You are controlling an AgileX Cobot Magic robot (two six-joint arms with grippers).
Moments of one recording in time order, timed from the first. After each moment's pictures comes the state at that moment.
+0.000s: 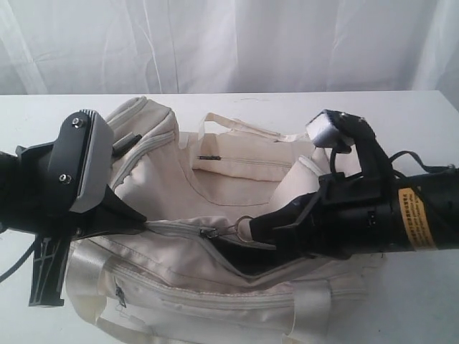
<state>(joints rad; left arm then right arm) -0.33 1.18 -0.71 -0.86 0.66 1.83 0.39 1.25 -0.59 -1.74 -0.68 1.92</state>
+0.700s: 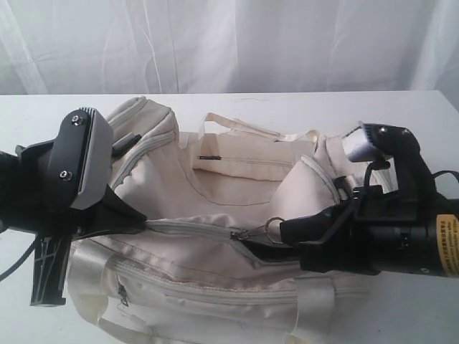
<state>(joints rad) -0.33 1.18 -0.71 -0.86 0.65 1.81 0.39 1.10 -0.48 -1.74 -0.53 1.94</state>
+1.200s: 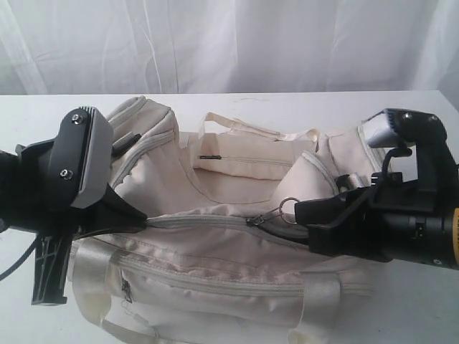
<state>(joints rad) -0.33 1.18 -0.71 -0.86 0.65 1.80 0.39 1.04 -0.48 -1.74 -0.43 1.97</state>
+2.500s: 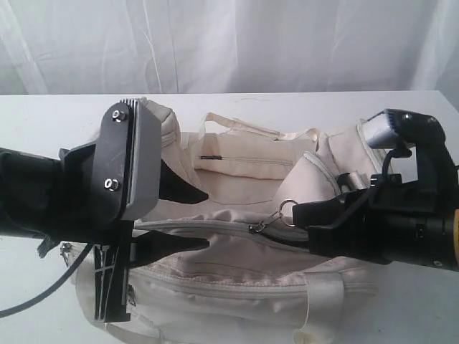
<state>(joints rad) -0.59 1.18 -0.71 -1.13 0.46 1.92 0.39 1.04 -0.48 -1.75 -0.45 1.99</state>
